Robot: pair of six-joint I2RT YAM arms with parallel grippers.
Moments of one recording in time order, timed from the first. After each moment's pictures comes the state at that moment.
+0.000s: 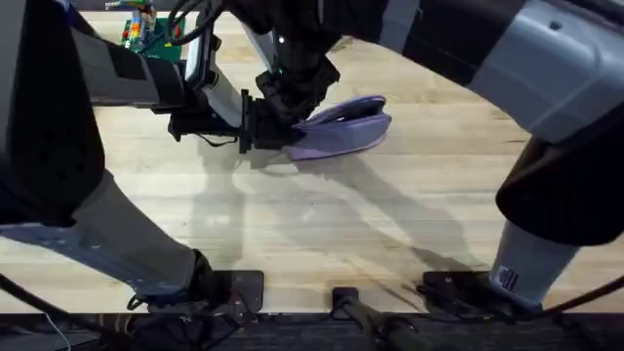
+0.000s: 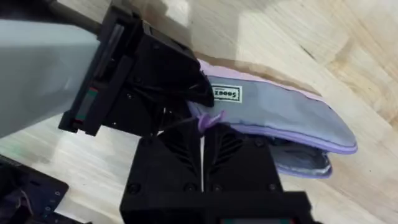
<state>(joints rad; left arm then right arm) 0.08 1.85 0.91 -0.64 1.32 1.56 0.85 2.09 2.04 -1.34 0.11 0.24</state>
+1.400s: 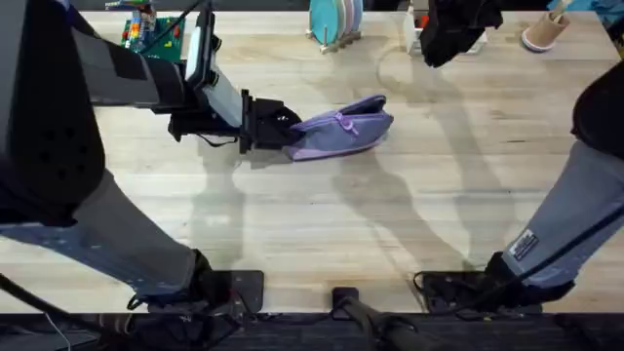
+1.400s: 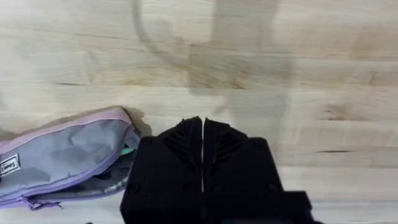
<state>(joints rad) 0.08 1.85 0.91 -0.64 1.32 1.56 0.14 2.09 2.04 -1.38 0.04 0.11</state>
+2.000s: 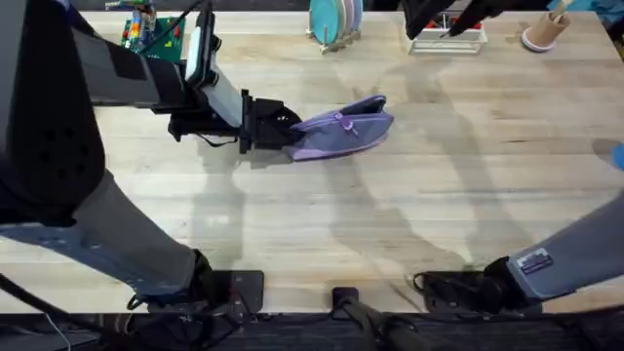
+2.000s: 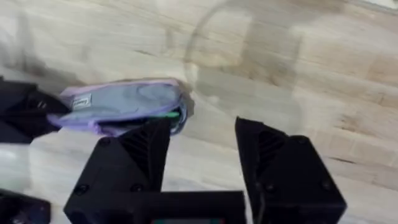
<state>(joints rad) 0.08 1.85 0.91 -0.64 1.32 1.56 0.22 1.83 2.04 -1.43 -0.07 0.03</state>
